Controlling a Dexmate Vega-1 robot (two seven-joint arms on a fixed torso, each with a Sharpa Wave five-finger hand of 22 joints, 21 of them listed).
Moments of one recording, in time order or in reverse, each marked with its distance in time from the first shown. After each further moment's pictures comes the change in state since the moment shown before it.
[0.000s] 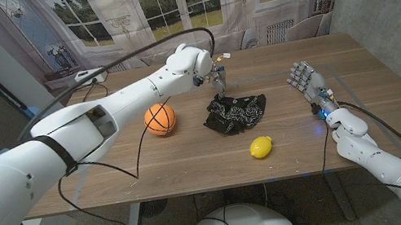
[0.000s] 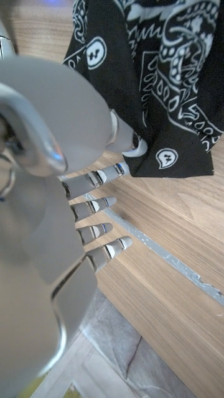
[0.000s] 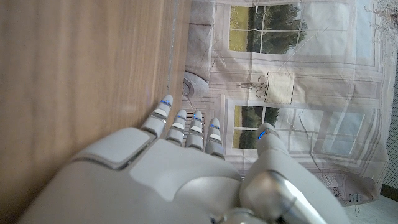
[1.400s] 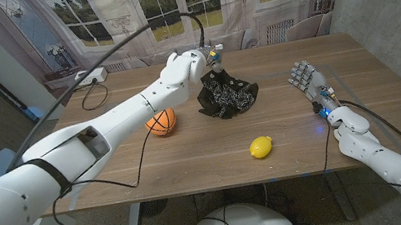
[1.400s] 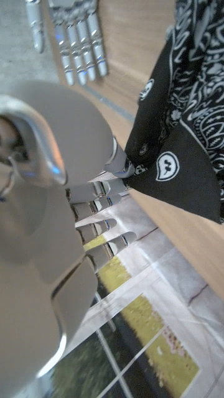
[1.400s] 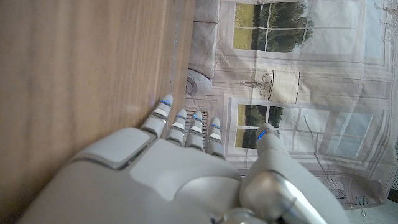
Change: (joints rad) left arm 0.169 0.103 -0.163 -0.246 0.105 0.170 0.392; left_hand 0.103 0.212 0.037 0.110 0.023 -0.050 0.197 0.311 0.436 0.042 0.017 0.008 0.062 0.057 -0.036 0.016 0.030 0.073 -0.034 0.008 0.017; right arm -0.012 -0.024 0.000 -0.051 -0.017 -0.017 -0.030; right_hand 0.000 0.000 0.007 -0.002 0.000 0.011 0.000 0.000 0.000 0.000 0.000 0.000 0.000 0.005 -0.005 0.000 -0.005 0.000 0.000 0.000 0.000
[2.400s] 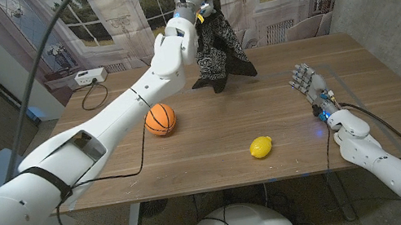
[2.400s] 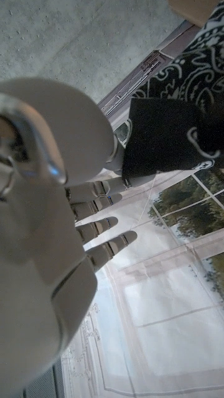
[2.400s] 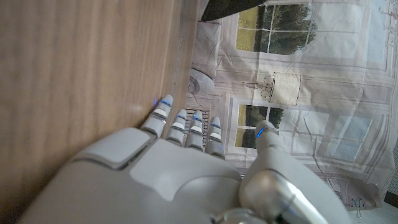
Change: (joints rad) left arm 0.027 -0.021 -0.139 -0.139 0.190 0.135 0.377; left_hand -0.002 -0.024 0.006 -0.020 -0.021 -0.002 -0.019 0.063 0.034 0.025 -0.025 0.004 -0.002 0.030 -0.023 0.000 -0.007 0.006 -0.005 0.008 0.000; right arm -0.097 -0.037 -0.016 -0.167 -0.035 -0.002 -0.093; right_hand 0.061 -0.016 0.019 -0.039 0.000 0.067 0.020 0.013 0.000 0.059 0.011 0.015 0.002 0.065 -0.003 0.018 0.002 0.018 -0.002 0.006 -0.001
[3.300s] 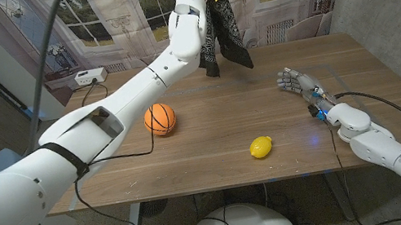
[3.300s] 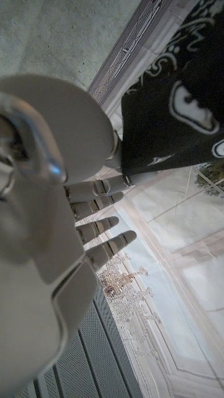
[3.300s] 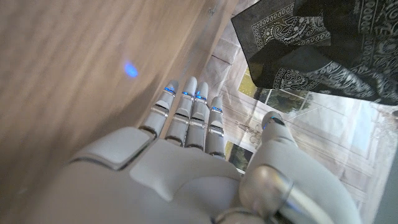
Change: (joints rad) left arm -0.129 -0.137 0.068 0.166 0.154 0.110 0.027; left_hand -0.015 -0.023 0.013 -0.032 -0.035 0.045 -0.002 0.036 -0.028 0.028 -0.017 0.008 -0.005 0.016 0.005 -0.007 -0.005 -0.006 -0.005 0.000 0.000; right arm -0.088 -0.180 -0.080 -0.313 -0.246 -0.129 -0.222; right_hand 0.147 -0.038 -0.055 -0.017 -0.005 0.200 0.068 -0.018 0.010 0.198 0.024 0.162 0.117 0.190 -0.050 0.229 0.282 0.133 -0.011 0.049 0.024
